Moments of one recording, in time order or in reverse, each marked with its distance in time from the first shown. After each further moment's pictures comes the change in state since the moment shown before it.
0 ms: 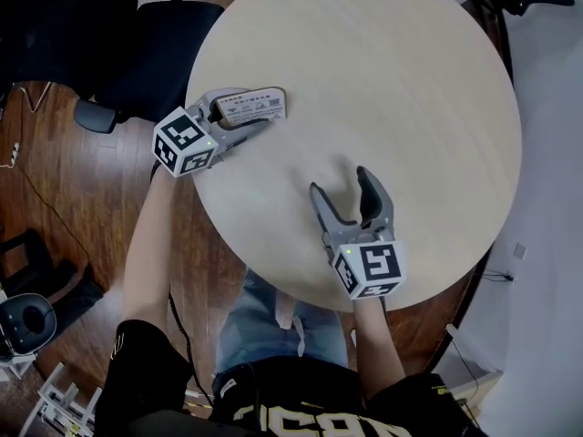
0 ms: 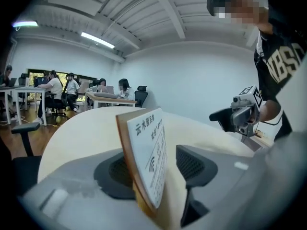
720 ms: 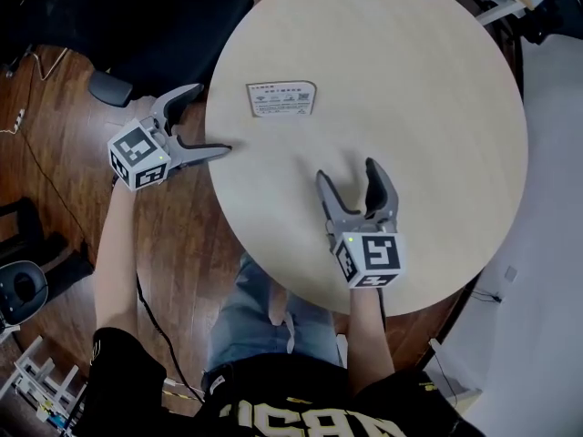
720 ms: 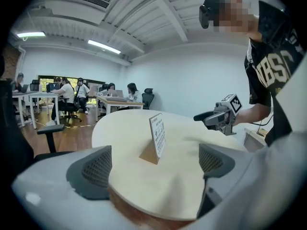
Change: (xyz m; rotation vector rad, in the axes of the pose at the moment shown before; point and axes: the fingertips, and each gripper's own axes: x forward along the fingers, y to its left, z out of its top) left arm -0.126 -0.005 -0.017 0.012 -0.003 0.097; right arm 0.021 0.016 0.007 -0.057 -0.020 0.022
